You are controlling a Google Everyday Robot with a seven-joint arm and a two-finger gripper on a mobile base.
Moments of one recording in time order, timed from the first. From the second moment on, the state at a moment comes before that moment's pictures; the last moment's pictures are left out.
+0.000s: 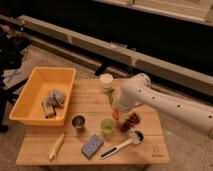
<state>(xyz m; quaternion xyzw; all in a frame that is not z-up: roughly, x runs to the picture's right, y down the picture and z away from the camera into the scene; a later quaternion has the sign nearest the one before) 0.067 0.111 0.772 -0.24 -0.19 -0.18 0.94</state>
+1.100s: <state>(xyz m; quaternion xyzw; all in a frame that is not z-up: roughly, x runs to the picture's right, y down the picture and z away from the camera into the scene) 0.032 0.145 0.696 -0.22 -0.26 -0.24 0.91</state>
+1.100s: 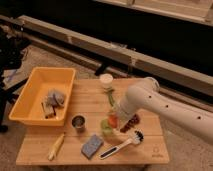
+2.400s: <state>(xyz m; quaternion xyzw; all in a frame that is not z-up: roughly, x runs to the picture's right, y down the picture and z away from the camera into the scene) 0.003 0.152 0.733 -0.24 -0.26 -0.25 0.90</state>
